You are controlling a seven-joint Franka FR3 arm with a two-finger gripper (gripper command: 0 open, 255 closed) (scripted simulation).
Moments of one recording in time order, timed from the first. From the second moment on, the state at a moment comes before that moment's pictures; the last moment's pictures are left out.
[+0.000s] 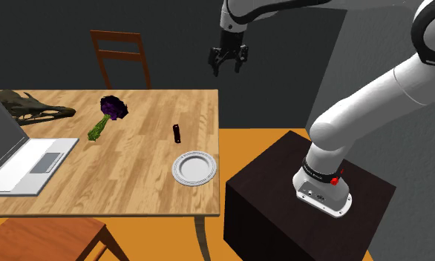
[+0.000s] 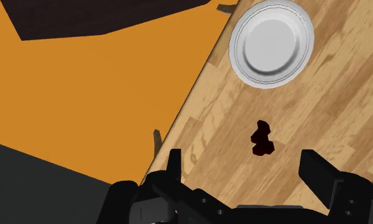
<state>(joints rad) -0.04 -0.53 0.21 -2.32 0.14 1.92 0.38</state>
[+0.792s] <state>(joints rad) -0.06 -0.10 0.36 -2.22 0.06 2.19 0.64</state>
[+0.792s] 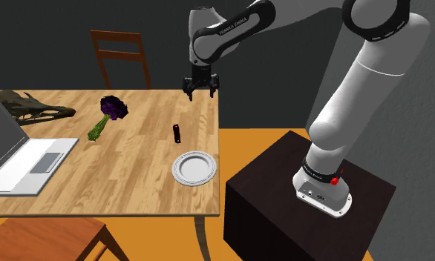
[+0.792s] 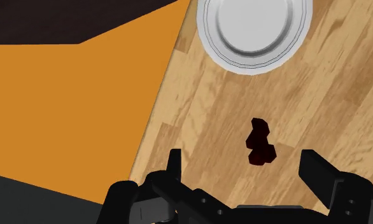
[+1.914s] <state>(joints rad) 0.07 0.59 0.30 -1.76 -0.18 2.30 0.99</state>
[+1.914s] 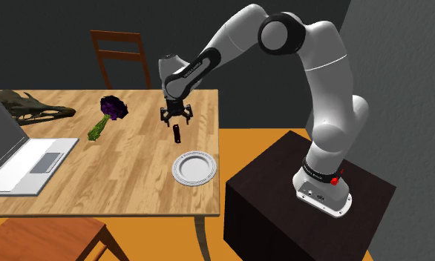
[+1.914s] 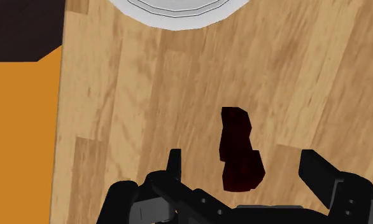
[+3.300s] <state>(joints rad) 0.11 0.75 0.27 -1.66 -0.21 2.35 1.02</state>
